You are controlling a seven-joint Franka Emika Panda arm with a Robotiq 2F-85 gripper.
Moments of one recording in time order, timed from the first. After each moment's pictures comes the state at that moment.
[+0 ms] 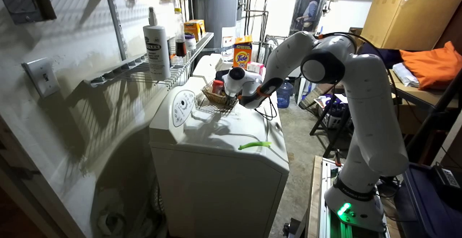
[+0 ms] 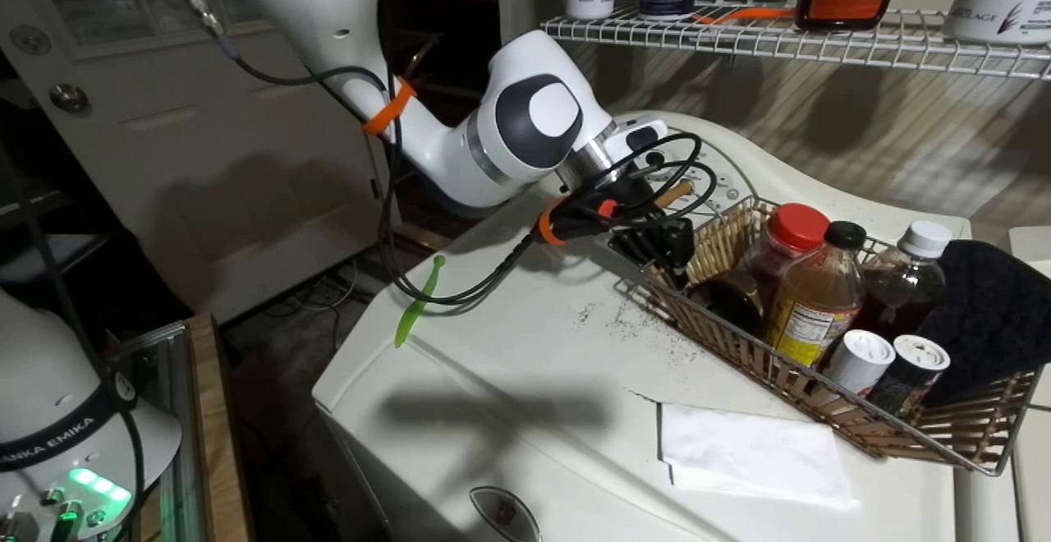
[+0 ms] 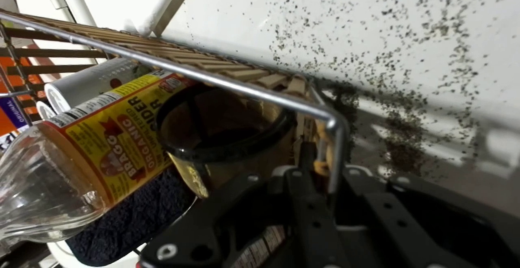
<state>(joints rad) 0.08 0.51 -0.51 -1.90 -0.79 2.84 0.29</state>
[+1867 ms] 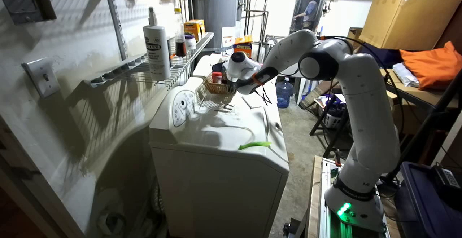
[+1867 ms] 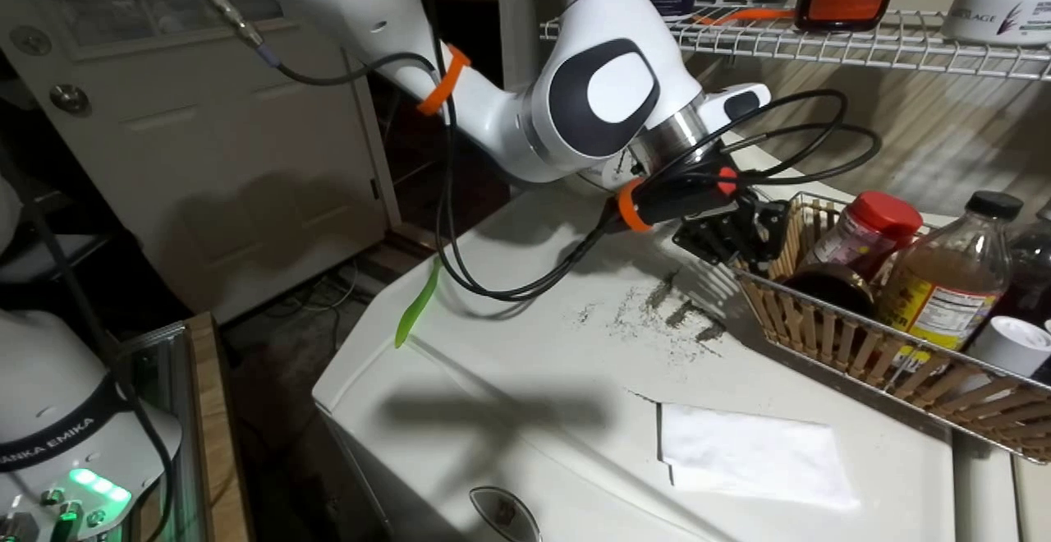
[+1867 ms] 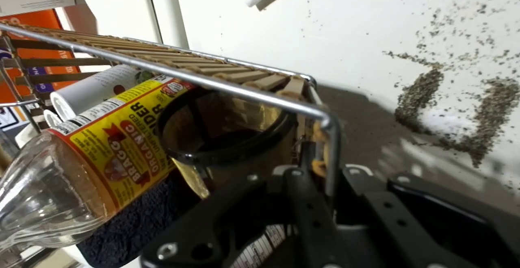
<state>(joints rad) -0.20 0.56 -0.30 -1.66 -0.60 2.71 -0.17</state>
